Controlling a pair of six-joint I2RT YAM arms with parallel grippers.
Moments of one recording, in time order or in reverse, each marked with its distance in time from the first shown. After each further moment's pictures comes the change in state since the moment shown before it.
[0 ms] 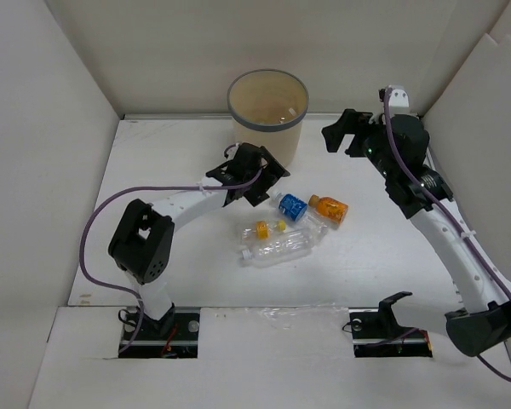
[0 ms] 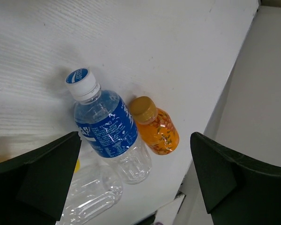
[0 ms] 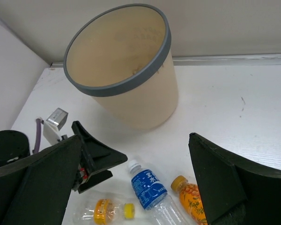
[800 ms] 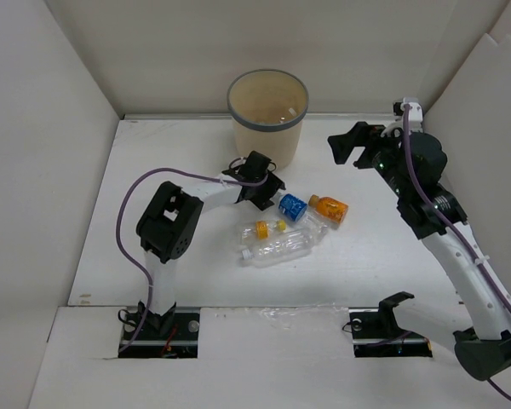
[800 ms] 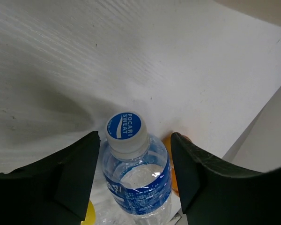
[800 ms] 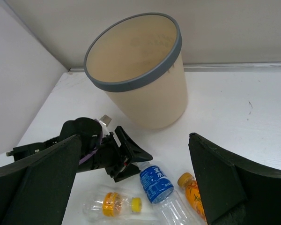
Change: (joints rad) left arm 0.016 0.272 0.098 -0.021 0.009 -0.143; right arm 0.000 -0.164 -0.107 0.032 -0.047 0.014
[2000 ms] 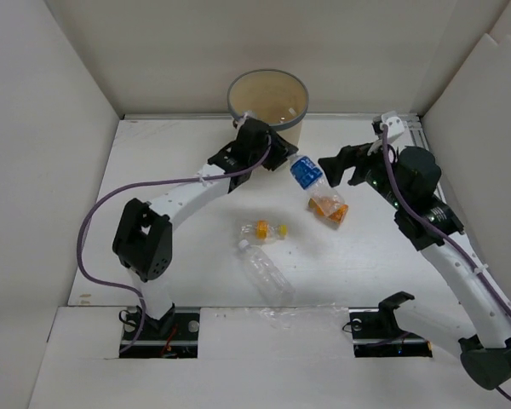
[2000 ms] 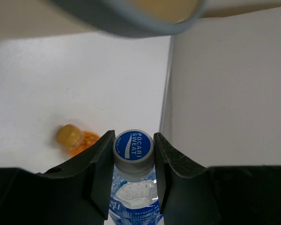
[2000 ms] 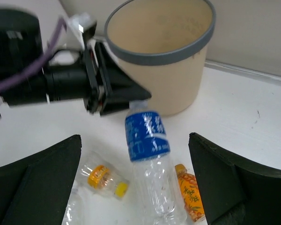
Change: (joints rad) left arm -0.025 -0.205 0.091 0.110 -0.008 0.150; right arm 0.028 -0.071 -0.111 0.024 -0.127 -0.153
